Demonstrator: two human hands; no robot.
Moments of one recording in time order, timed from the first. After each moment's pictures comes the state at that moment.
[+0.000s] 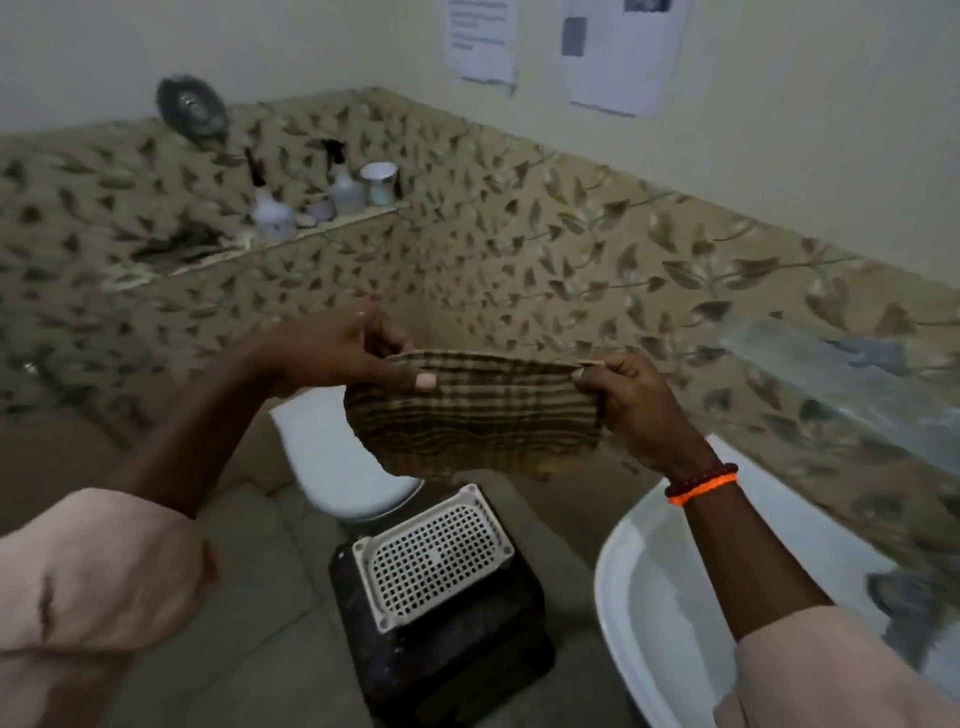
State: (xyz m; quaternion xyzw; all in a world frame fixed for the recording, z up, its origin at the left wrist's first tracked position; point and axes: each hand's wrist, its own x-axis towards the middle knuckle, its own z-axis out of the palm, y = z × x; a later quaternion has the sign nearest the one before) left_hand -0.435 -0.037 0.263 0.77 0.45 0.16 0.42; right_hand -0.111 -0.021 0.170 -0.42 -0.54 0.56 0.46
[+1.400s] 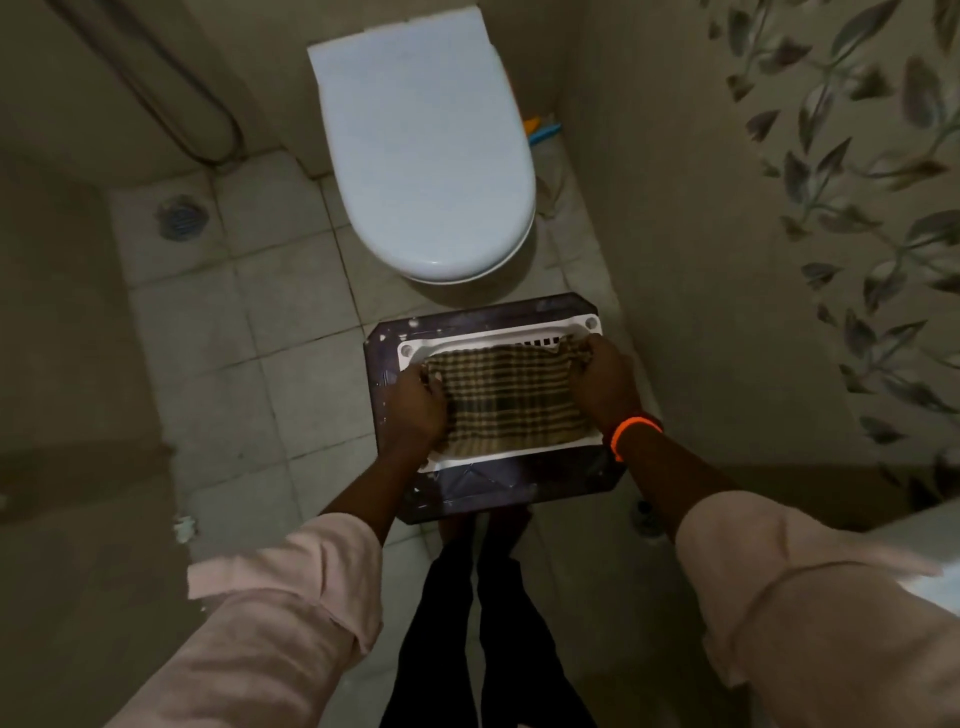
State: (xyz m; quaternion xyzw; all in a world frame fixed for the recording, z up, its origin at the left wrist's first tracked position) left_hand -0.451 -0.056 -0.232 0.27 0.86 0.23 0.35; right_hand -0.260 0.069 -0.230 -0.65 -0.65 0.39 0.01
